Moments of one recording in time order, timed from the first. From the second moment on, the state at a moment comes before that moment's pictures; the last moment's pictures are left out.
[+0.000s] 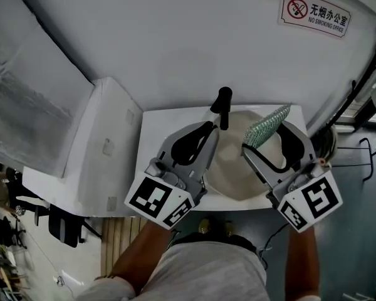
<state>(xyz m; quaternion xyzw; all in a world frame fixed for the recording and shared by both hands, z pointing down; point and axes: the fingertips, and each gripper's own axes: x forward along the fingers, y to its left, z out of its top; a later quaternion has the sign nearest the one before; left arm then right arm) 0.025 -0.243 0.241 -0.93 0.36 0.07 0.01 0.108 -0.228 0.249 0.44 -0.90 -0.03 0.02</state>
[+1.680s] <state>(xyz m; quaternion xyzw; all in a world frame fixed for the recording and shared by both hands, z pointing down) 0.029 -0.218 0.231 -0.94 0.33 0.09 0.04 0.089 -0.203 0.237 0.44 -0.90 -0.06 -0.04</state>
